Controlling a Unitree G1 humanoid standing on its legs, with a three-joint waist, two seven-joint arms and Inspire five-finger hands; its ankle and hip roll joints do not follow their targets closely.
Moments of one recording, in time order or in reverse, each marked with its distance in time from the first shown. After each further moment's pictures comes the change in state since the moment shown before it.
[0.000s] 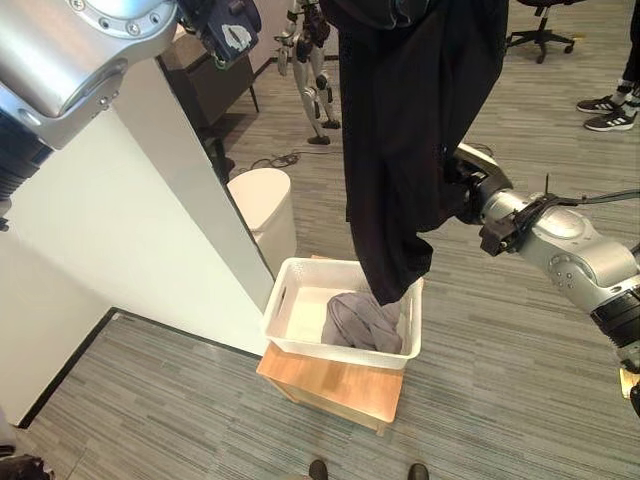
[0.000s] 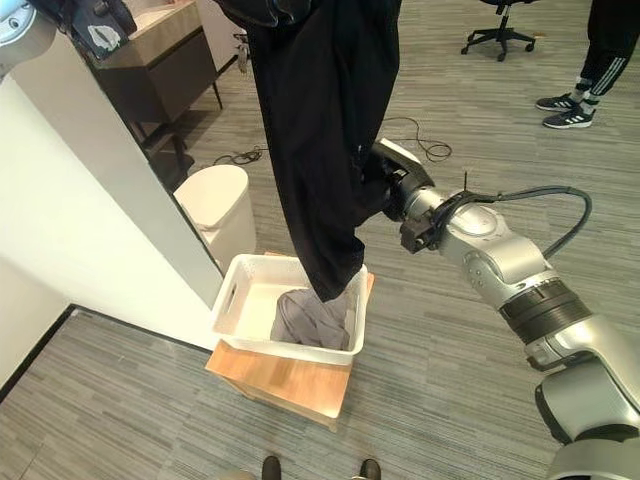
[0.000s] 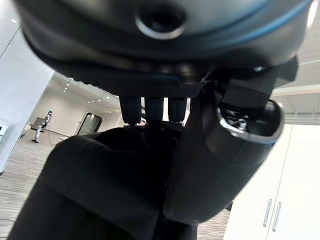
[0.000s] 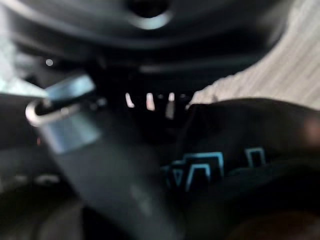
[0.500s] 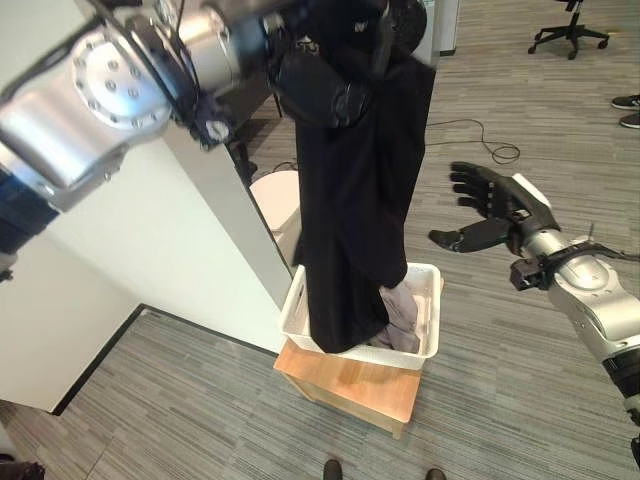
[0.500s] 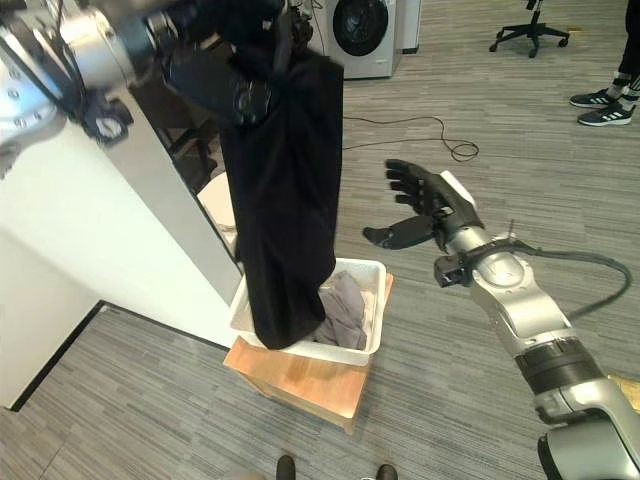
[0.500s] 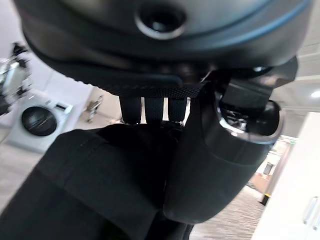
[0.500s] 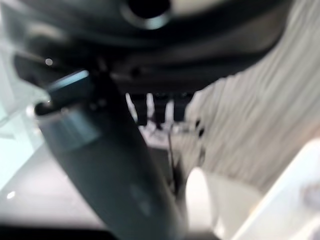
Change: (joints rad) left arm 0.126 0.090 -0.001 -0.099 0.001 0.046 -0.012; right arm 0.282 0.006 -0.262 -0.020 -0.208 -0.047 -0.101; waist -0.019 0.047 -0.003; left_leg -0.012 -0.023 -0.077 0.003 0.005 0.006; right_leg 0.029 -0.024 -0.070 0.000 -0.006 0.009
